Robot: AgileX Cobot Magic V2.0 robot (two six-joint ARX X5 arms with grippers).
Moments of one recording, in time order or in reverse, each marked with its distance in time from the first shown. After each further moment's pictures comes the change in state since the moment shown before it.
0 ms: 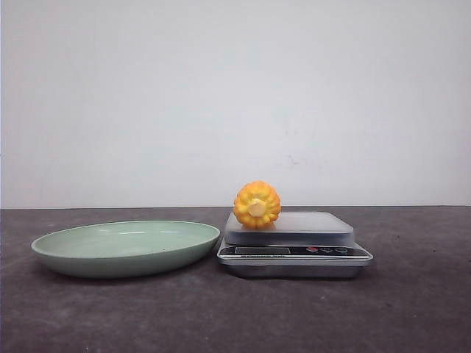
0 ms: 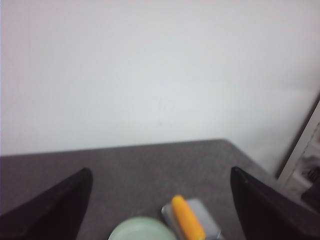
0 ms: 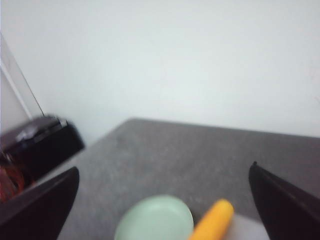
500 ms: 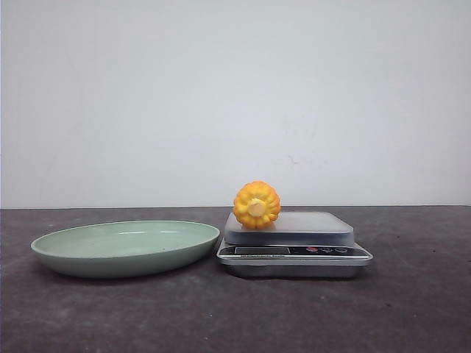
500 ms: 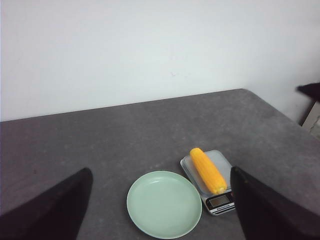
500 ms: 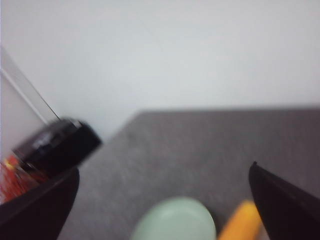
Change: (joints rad) left arm 0.000 -0.035 -0.161 0.000 0.006 0.021; right arm 0.208 0.372 0.002 0.179 0.176 0.121
